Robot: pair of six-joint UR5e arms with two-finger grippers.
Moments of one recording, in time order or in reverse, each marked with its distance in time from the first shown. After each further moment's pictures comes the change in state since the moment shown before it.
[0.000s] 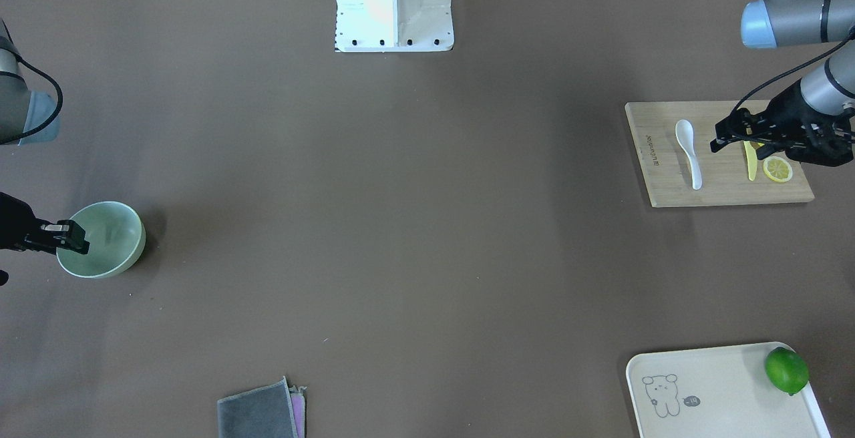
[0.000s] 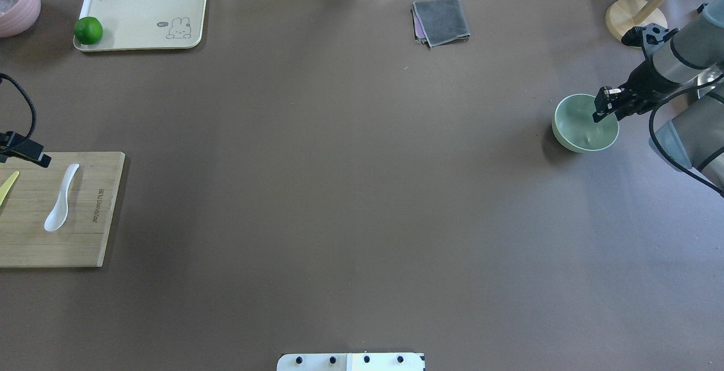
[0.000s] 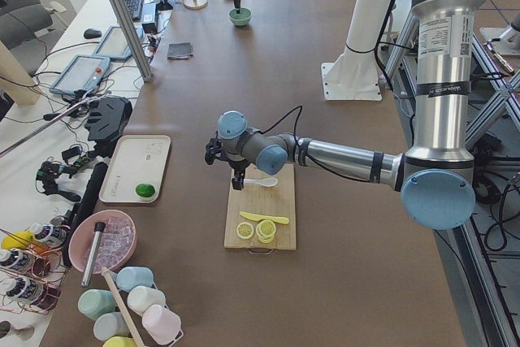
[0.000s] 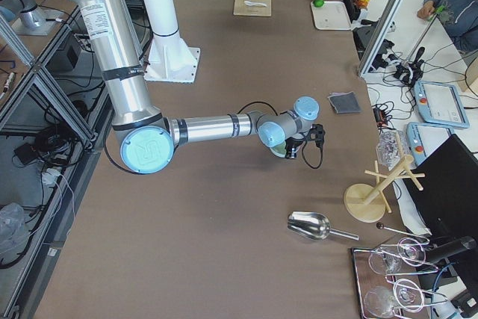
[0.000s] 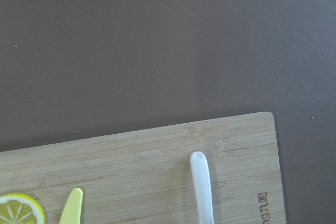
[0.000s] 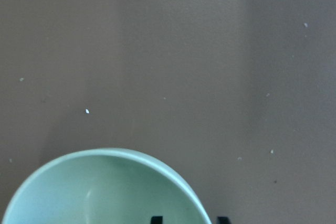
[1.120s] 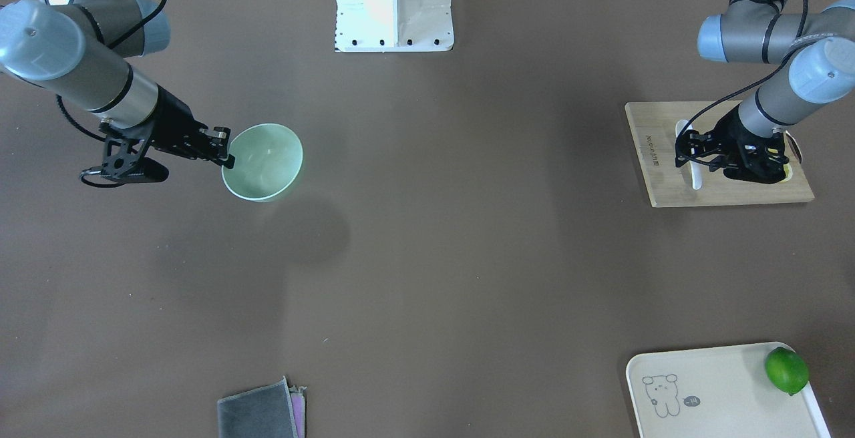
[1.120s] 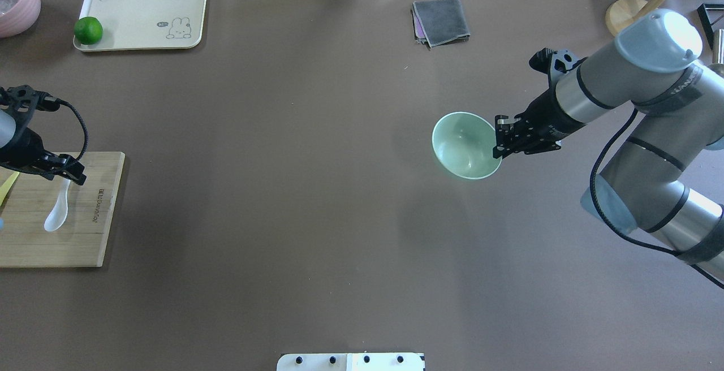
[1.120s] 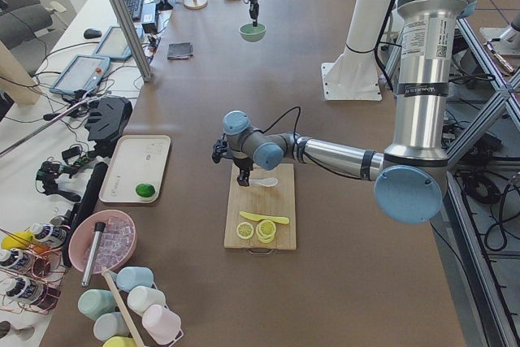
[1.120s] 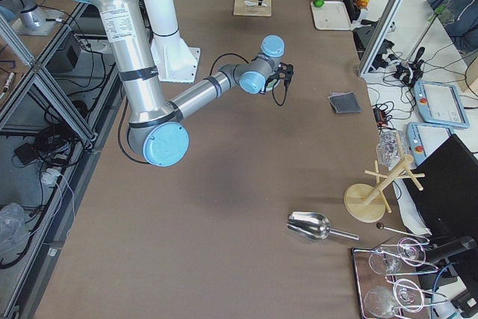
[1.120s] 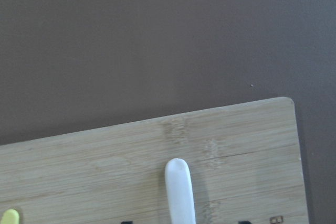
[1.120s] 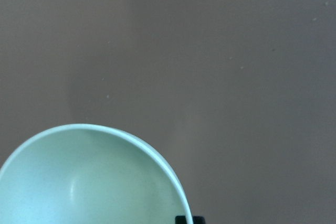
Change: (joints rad) left arm 0.128 -0.054 0.061 -0.007 0.088 -0.074; right arm -0.302 0.023 0.422 -0.006 -0.037 0.608
